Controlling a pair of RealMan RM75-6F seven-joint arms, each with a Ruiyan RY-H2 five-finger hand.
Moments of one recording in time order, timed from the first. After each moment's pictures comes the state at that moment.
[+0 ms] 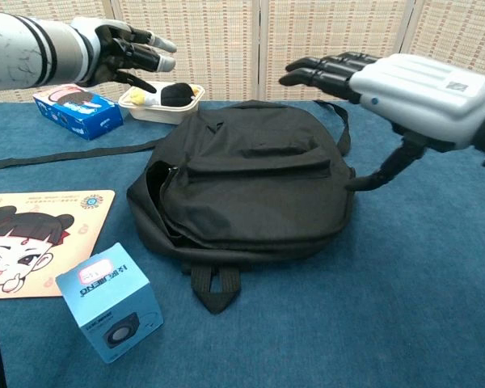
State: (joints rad) left arm -0.92 -1.49 -0.58 -1.61 0.35 0.94 0.12; right arm 0.66 -1.42 0.02 -1.53 -1.64 1.25 -0.25
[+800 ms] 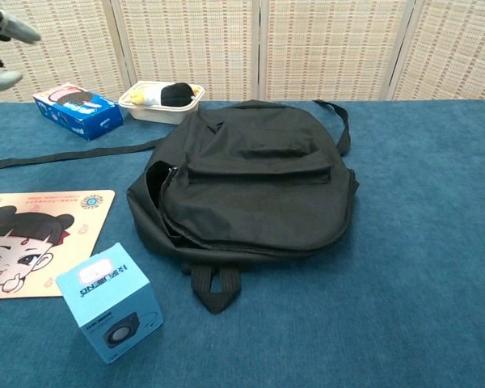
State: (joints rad) left arm -0.55 -1.17 -0.27 -1.72 1.04 1.15 0.04; right arm 0.41 -1.03 -0.02 -1.66 -1.52 1.35 0.04
